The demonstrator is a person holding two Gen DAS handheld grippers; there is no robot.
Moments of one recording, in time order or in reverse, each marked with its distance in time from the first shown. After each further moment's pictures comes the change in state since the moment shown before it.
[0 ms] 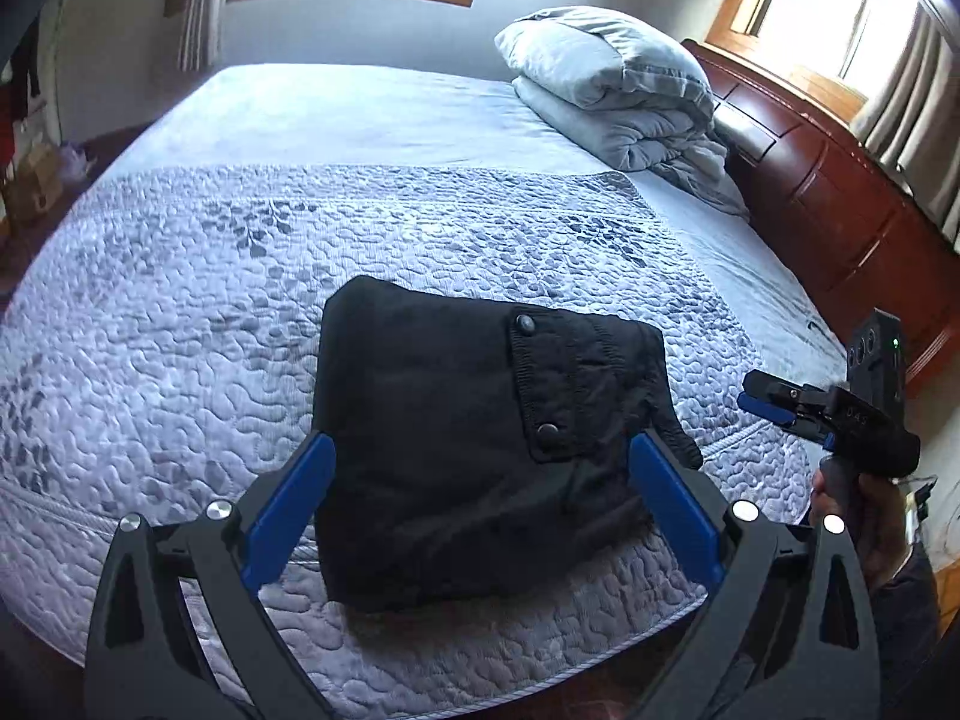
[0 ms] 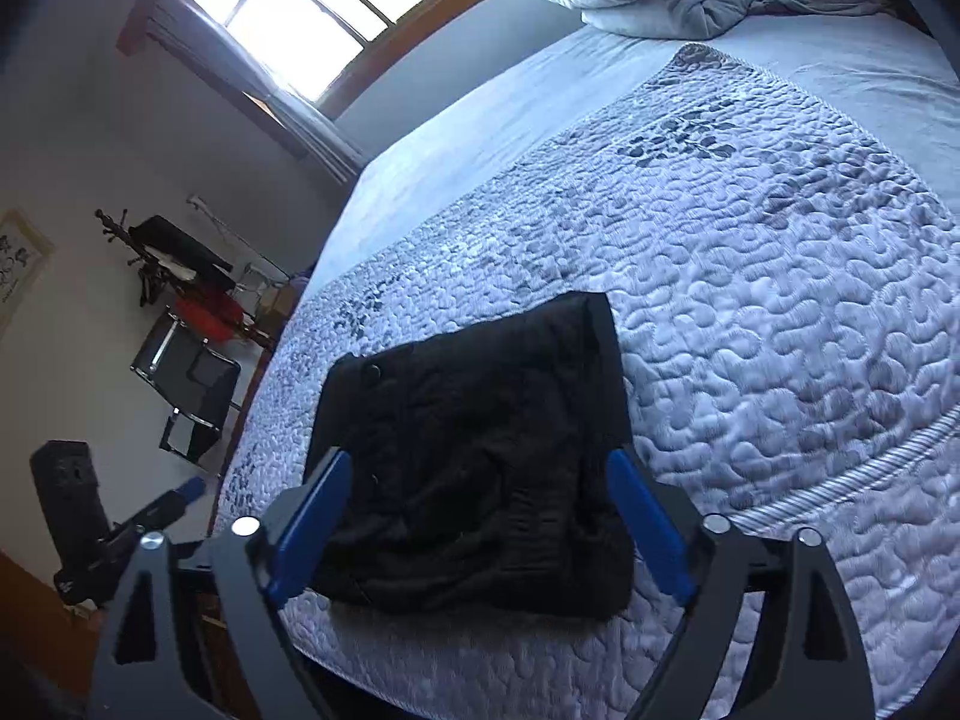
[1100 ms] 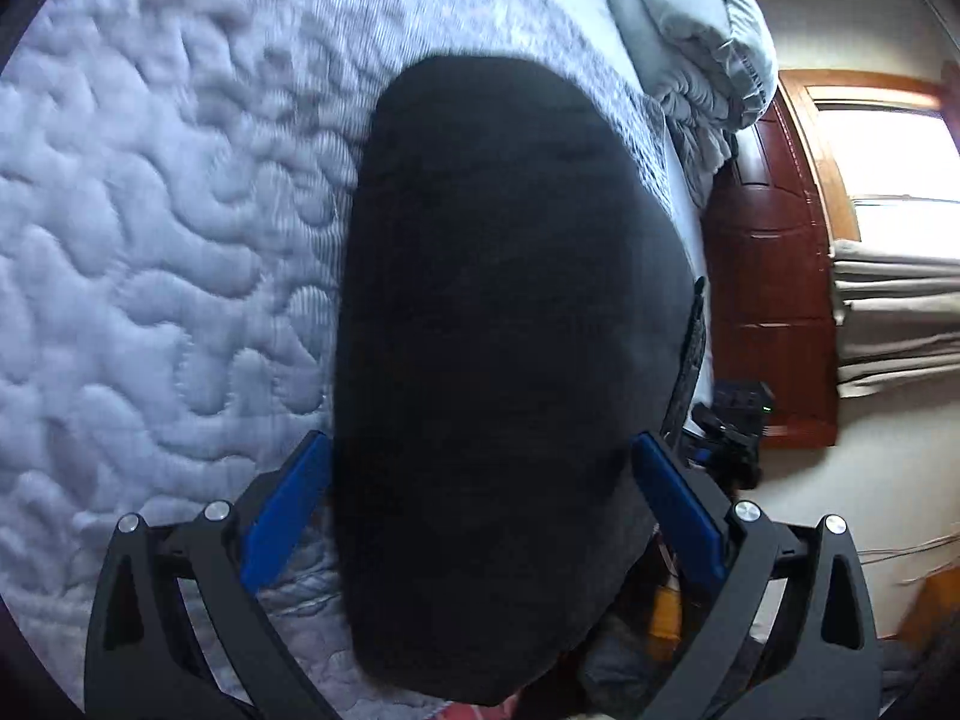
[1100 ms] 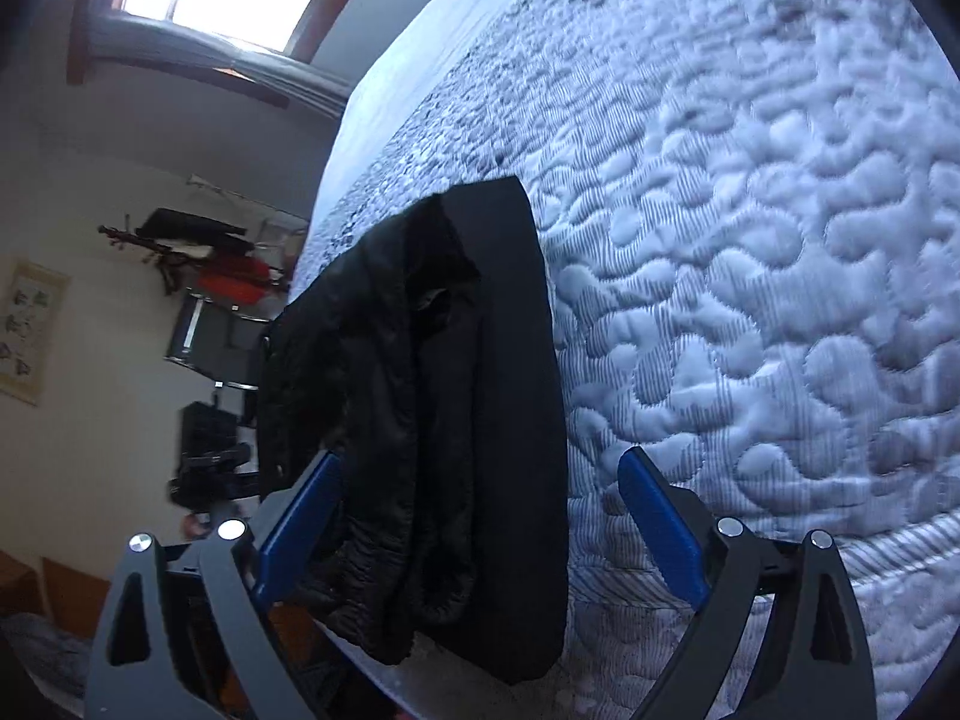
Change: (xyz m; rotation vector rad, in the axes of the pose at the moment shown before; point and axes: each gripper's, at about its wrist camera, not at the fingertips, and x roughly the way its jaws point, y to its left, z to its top) left arm 0.185 0.170 -0.024 -0.485 0.480 -0.526; right arm 0.107 -0.101 0.011 0.192 0.278 0.217
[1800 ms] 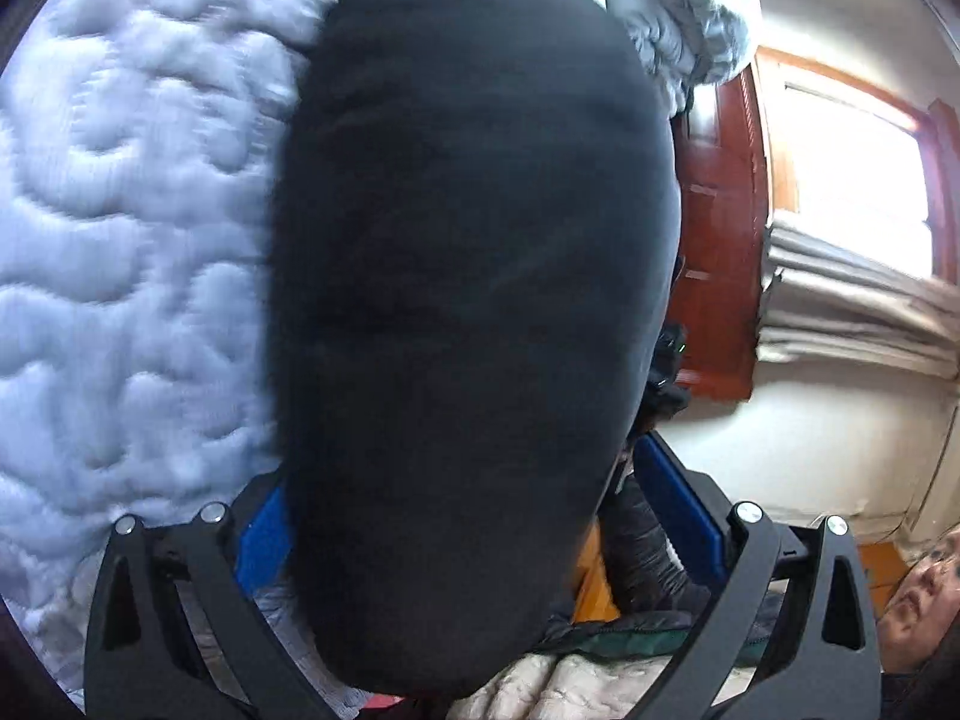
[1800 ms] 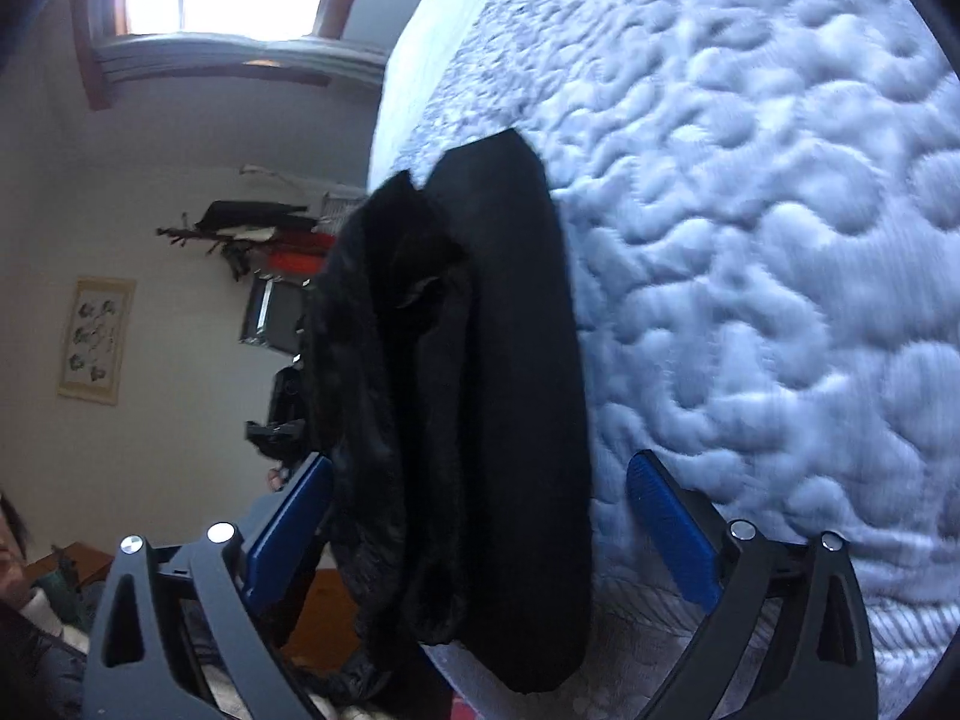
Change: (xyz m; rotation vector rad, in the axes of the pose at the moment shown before) left arm 0.043 0.009 0.015 -0.022 0.234 -0.201; right arm 0.023 -0.015 0.025 0.027 0.146 0.227
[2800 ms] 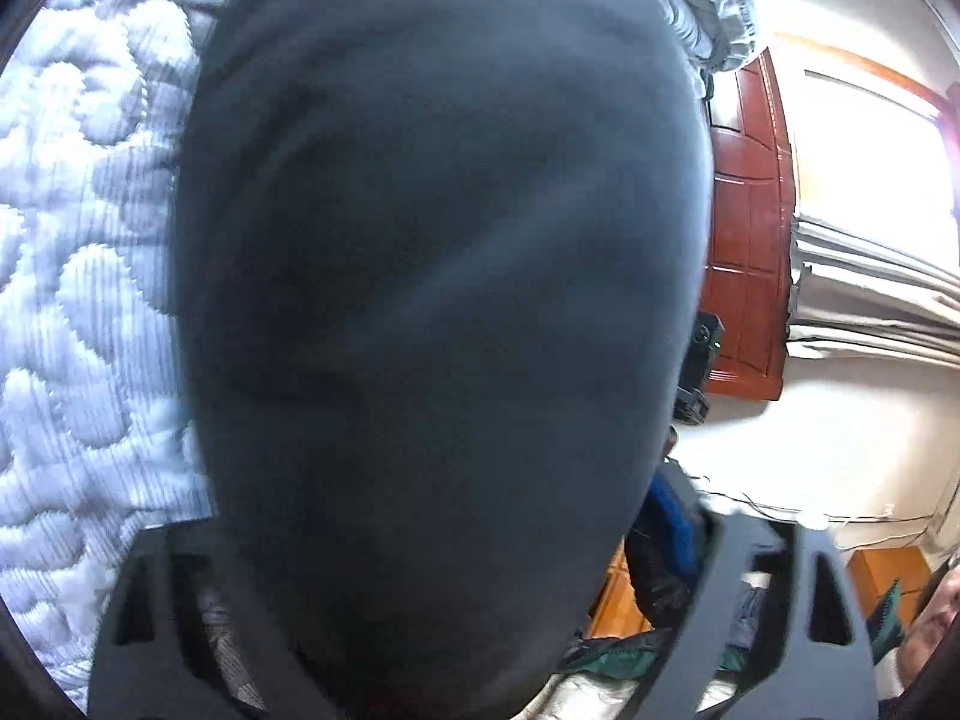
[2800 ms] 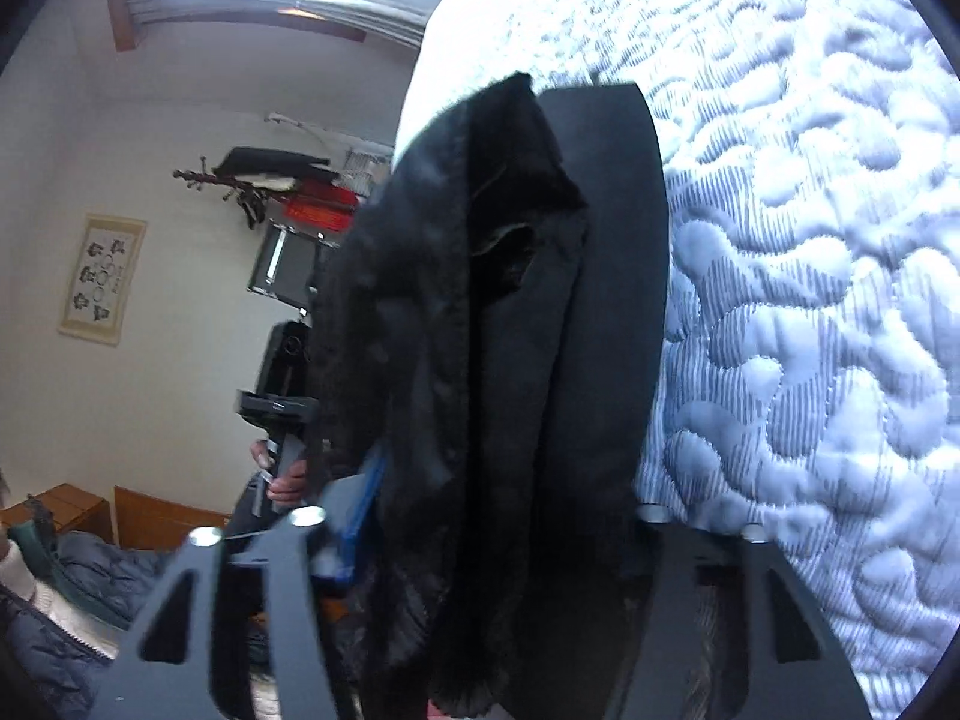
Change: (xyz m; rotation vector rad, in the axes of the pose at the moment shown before) left arm 0.038 -0.016 -0.016 -0.010 -0.031 0.061; right arm 0.026 0.025 0.006 -0.114 0.031 -0.041
